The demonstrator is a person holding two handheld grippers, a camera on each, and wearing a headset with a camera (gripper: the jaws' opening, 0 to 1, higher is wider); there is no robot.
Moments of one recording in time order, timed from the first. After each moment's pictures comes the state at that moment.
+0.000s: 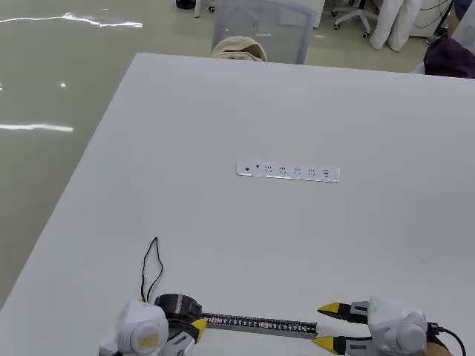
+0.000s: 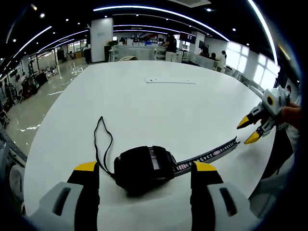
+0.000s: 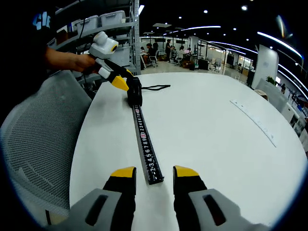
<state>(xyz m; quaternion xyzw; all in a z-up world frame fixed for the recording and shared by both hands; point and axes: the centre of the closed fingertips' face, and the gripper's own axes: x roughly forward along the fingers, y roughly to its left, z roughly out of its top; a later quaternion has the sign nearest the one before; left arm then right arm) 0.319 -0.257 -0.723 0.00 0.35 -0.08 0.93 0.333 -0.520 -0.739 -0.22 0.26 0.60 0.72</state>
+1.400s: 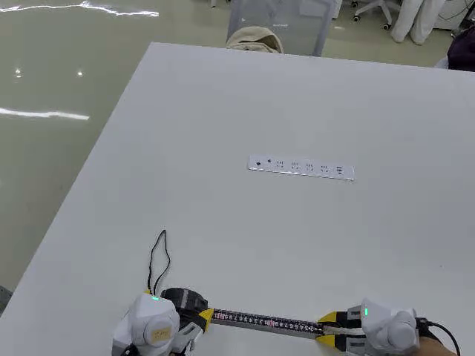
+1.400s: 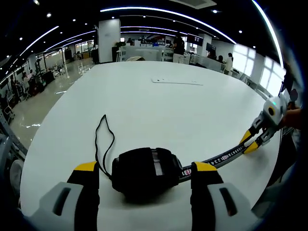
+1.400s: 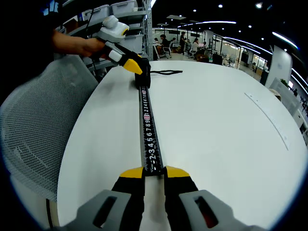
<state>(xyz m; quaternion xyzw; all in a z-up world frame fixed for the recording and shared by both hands) 0.329 -0.257 -0.736 0.00 0.35 -0.04 0.94 0.332 -0.521 -0.780 -0.25 0.28 0.63 0.67</state>
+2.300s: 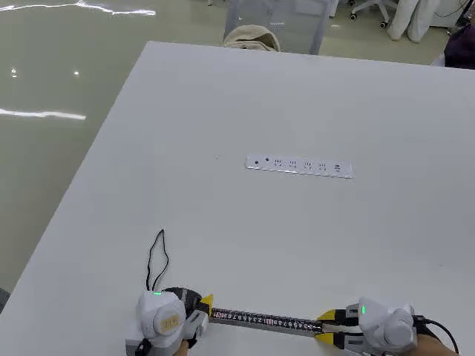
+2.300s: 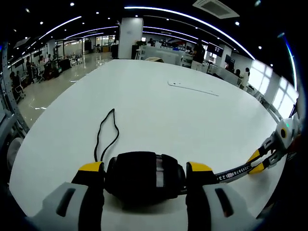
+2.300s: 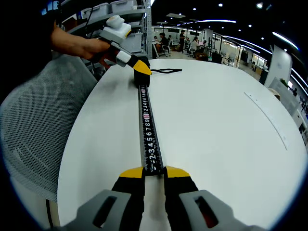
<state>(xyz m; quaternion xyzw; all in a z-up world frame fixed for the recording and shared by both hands) 0.339 -0.254 -0.749 -0.06 0.34 0.03 0.94 0.332 -0.521 -0.779 -0.26 0.29 0.63 0.67</state>
